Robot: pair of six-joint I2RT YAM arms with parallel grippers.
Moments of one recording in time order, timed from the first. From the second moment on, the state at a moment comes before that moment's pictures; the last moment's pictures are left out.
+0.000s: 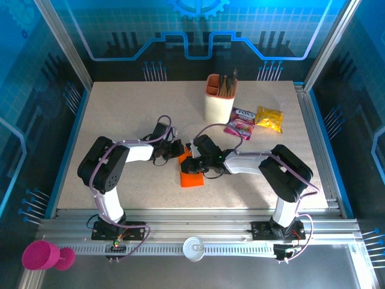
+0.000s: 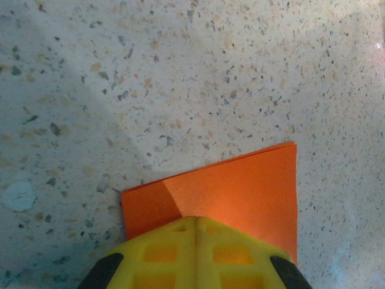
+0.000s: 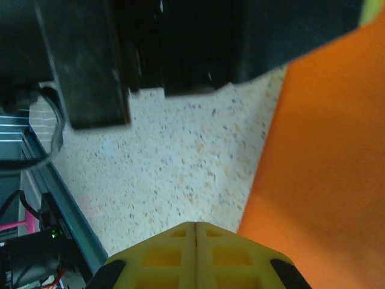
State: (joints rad) left arm -0.39 1.83 0.87 0.03 0.33 -0.68; right arm 0.80 1.81 0.95 0.06 -0.42 0.75
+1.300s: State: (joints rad) left arm -0.39 1.86 0.91 0.03 0.35 -0.66; right arm 0.95 1.77 0.78 0.07 -0.35 0.68
